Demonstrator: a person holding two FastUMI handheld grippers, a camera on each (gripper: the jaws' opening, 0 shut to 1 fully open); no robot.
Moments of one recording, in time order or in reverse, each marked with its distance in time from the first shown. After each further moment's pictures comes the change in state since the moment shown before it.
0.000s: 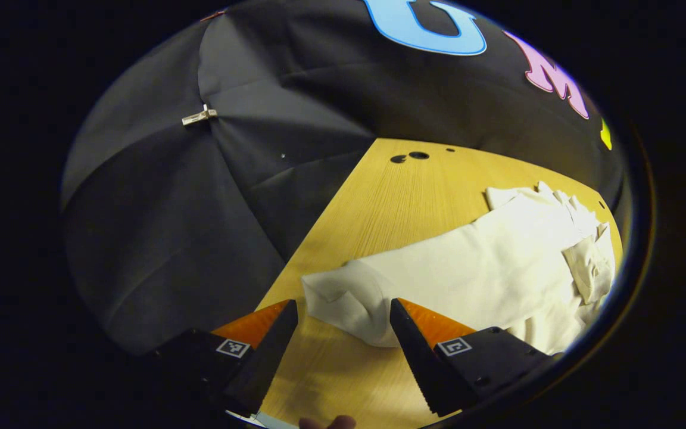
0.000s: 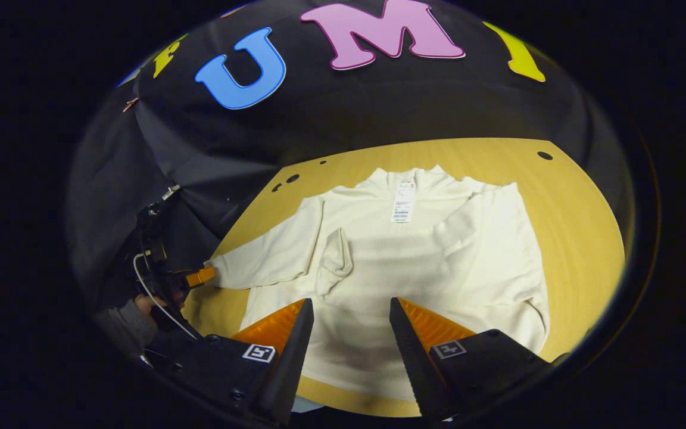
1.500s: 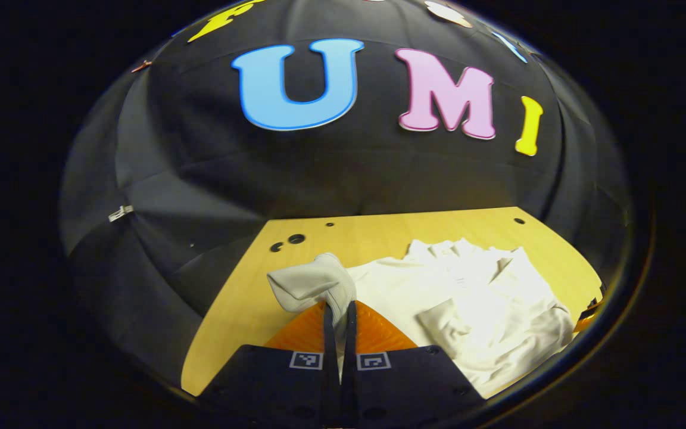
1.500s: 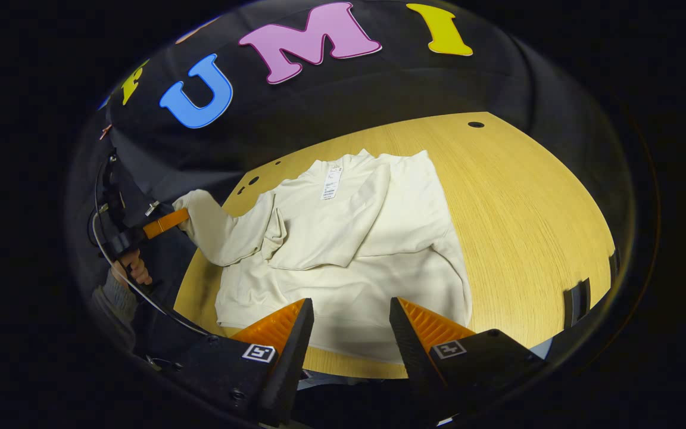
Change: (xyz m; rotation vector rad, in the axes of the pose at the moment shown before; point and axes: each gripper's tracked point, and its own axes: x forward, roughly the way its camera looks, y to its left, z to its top) left arm -0.149 -0.213 0.109 0.192 -0.328 -0.379; right arm -0.087 -0.097 -0.048 0.142 0.007 -0.108
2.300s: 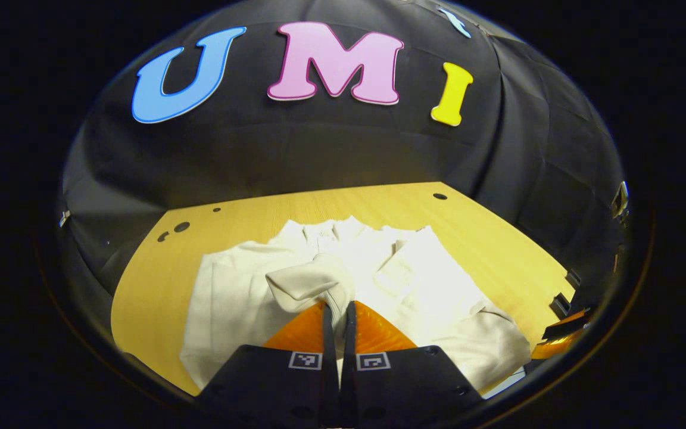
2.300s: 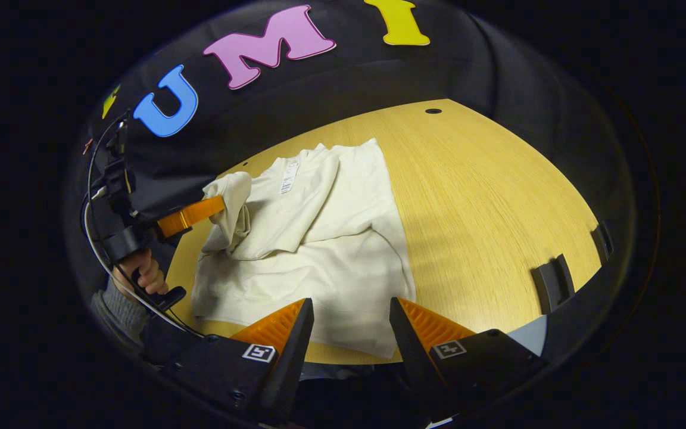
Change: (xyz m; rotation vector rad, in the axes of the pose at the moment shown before) left arm 0.041 -0.205 -0.054 0.054 0.121 -0.243; right arm -0.023 -0.066 -0.022 0.078 0.025 -0.105
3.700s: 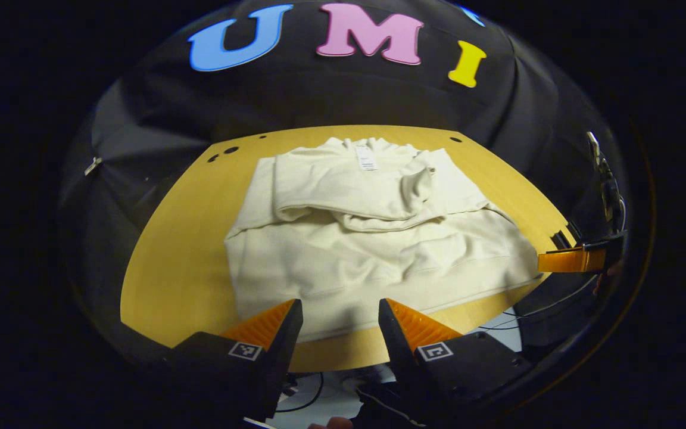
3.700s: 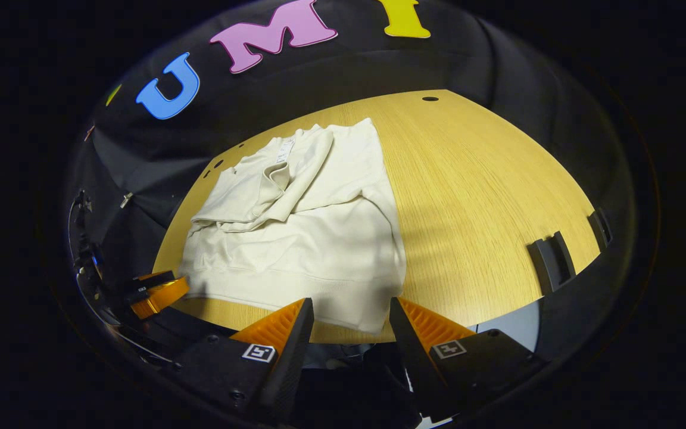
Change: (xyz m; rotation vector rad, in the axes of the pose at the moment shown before) left arm -0.153 0.063 -0.161 -0.106 0.233 0.147; right arm 0.001 -0.008 -0.043 -0.047 0.057 -0.023
